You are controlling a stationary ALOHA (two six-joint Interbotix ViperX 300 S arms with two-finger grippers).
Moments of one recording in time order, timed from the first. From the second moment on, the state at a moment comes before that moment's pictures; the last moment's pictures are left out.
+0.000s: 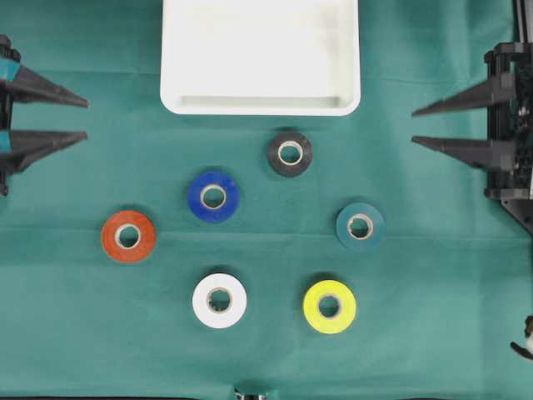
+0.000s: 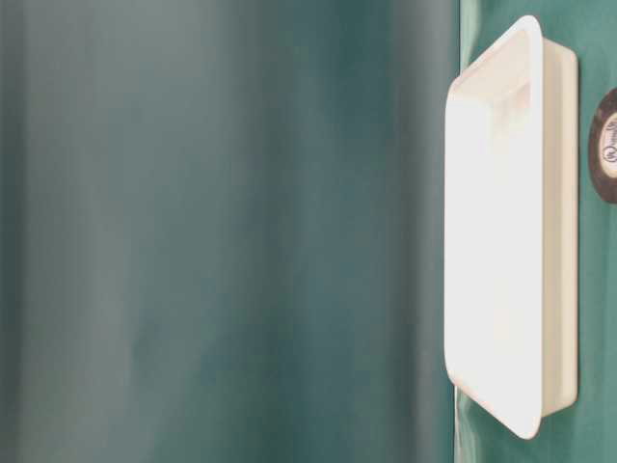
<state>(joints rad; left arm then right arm) 0.00 -0.95 1.17 0.00 -0.22 0.00 -0.01 -0.94 1.14 -0.01 -0.16 0.00</state>
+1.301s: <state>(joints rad) 0.00 -0.65 1.01 -0.01 -0.33 0.00 -0.01 -0.91 1.13 -0.01 -0.11 0.00</state>
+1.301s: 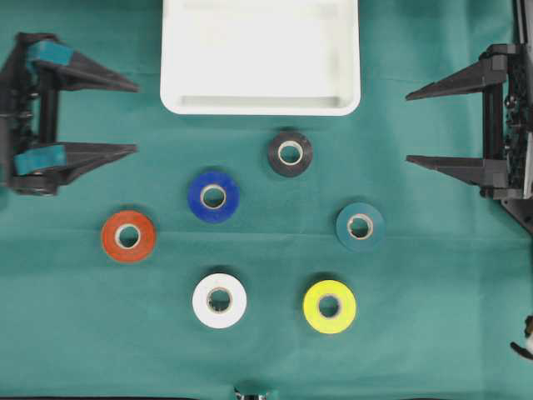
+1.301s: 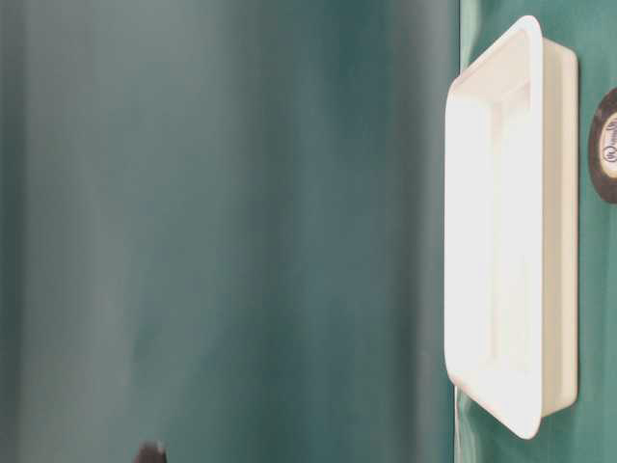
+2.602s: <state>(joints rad) 0.02 -0.11 0.55 0.00 -0.31 0.01 -0.01 -0.91 1.13 -0.01 -0.11 0.00</state>
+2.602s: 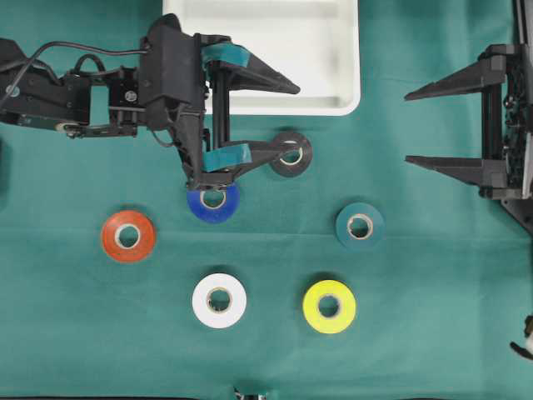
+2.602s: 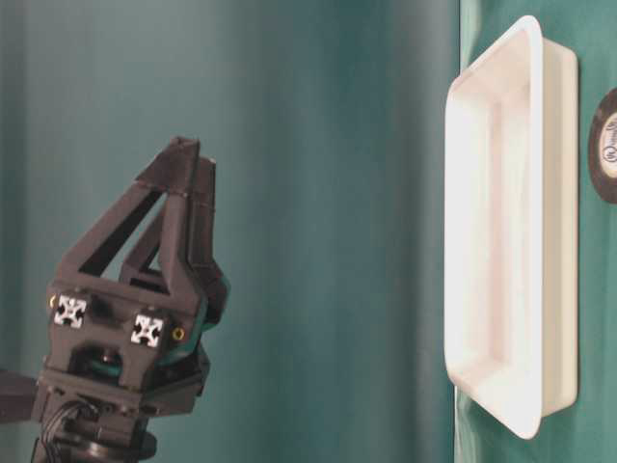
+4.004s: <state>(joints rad) 0.05 0.23 -0.09 -0.01 0.87 0.00 -0.01 -0.89 1.13 -0.02 -0.08 -0.01</state>
